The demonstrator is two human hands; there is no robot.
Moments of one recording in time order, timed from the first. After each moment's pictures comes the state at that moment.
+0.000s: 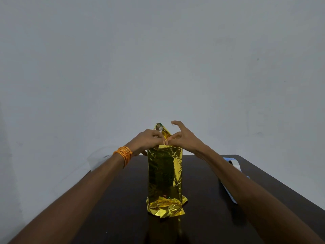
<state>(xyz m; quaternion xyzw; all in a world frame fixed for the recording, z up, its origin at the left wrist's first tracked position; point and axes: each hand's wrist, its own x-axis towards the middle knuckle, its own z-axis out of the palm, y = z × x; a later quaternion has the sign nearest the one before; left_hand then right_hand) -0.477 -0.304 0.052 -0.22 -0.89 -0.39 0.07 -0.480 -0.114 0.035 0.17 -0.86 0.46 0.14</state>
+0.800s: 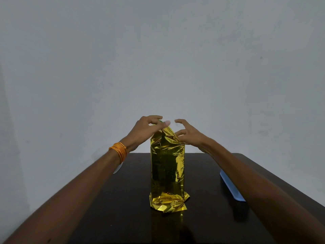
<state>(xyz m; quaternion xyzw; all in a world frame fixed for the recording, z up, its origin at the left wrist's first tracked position) -0.461 -0.318 0.066 -0.29 -0.81 -0.47 0.18 -0.481 -0.105 0.044 0.16 -0.86 0.47 0.07</state>
